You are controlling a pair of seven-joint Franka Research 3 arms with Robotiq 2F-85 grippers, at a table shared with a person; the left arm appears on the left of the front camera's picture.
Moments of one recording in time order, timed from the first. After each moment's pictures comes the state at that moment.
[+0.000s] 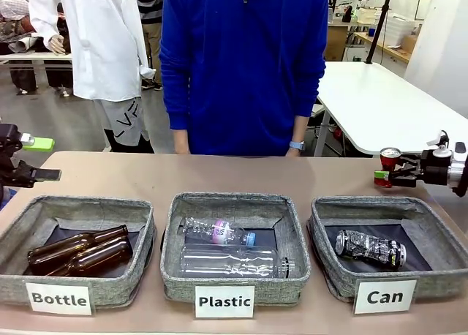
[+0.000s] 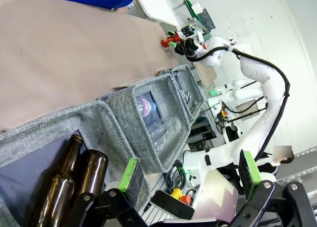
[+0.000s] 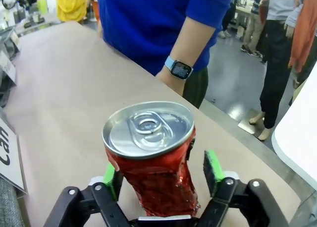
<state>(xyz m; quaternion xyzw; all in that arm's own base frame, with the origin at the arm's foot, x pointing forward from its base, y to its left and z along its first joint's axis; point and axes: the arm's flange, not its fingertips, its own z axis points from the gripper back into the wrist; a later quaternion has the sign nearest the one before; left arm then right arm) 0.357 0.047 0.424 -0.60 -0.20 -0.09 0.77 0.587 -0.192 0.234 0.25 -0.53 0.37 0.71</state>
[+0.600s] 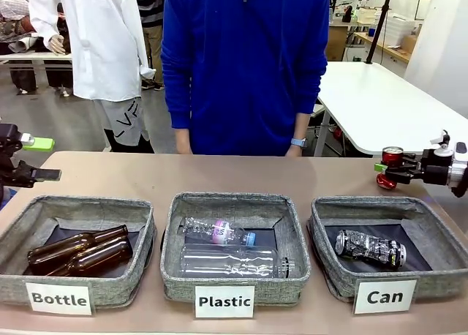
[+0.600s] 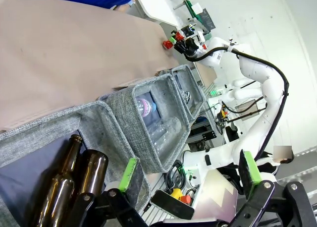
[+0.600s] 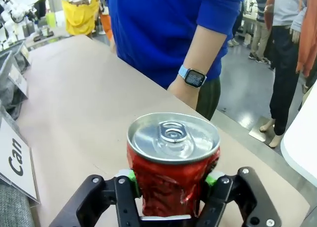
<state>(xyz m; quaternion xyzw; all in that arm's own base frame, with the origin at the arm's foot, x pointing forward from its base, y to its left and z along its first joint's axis) 0.356 0.047 0.424 -0.60 -0.20 -0.09 0.77 0.587 -0.190 0.235 0.29 -0.54 0.36 0.70</state>
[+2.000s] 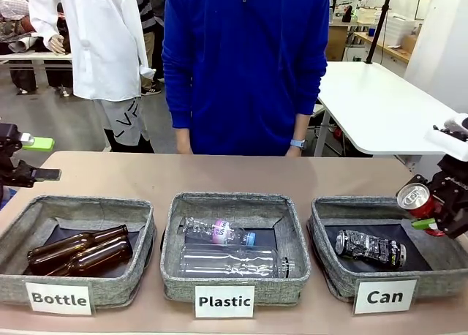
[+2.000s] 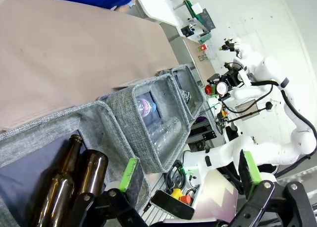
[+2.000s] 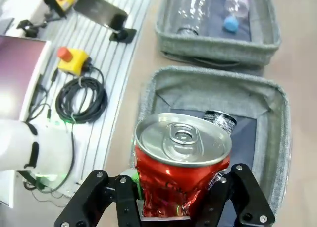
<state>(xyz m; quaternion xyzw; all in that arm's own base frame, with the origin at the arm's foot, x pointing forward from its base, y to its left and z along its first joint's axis) 0.356 0.047 0.424 -0.60 -0.20 -0.09 0.77 0.370 -0.036 0.414 0.27 -0.16 0.72 0.62</state>
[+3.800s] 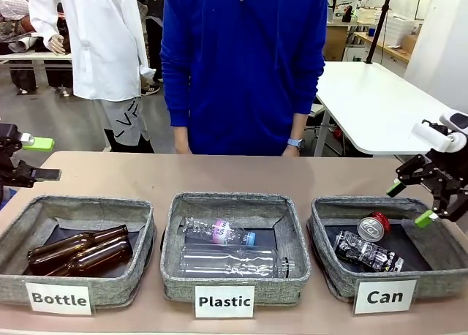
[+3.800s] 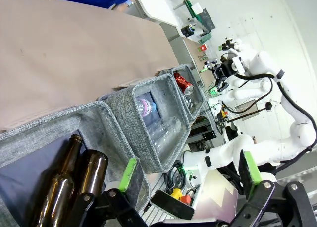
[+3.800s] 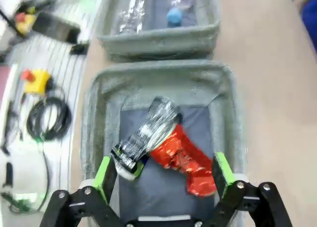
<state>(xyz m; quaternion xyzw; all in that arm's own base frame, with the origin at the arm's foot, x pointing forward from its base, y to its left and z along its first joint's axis) 0.357 0.047 0.424 -0.60 -0.20 -0.09 0.77 0.412 -0.053 0.407 0.26 -0.23 0.65 0.67</state>
